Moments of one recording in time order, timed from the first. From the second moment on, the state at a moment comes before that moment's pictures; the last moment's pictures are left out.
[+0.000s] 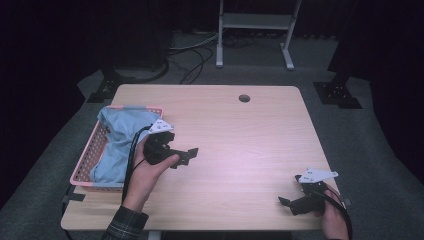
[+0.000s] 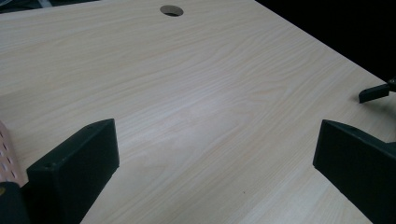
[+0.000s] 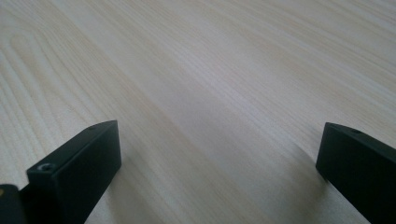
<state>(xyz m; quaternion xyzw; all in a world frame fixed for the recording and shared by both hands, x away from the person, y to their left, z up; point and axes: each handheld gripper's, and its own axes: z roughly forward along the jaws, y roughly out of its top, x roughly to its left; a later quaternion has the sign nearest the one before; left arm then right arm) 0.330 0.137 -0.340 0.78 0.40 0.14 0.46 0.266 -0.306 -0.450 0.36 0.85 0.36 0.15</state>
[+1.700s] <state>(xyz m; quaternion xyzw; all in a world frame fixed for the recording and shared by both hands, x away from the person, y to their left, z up) 0.328 0.220 -0.322 0.72 0.47 0.20 0.47 0.266 -0.307 -0.450 0.36 0.85 0.36 0.15</state>
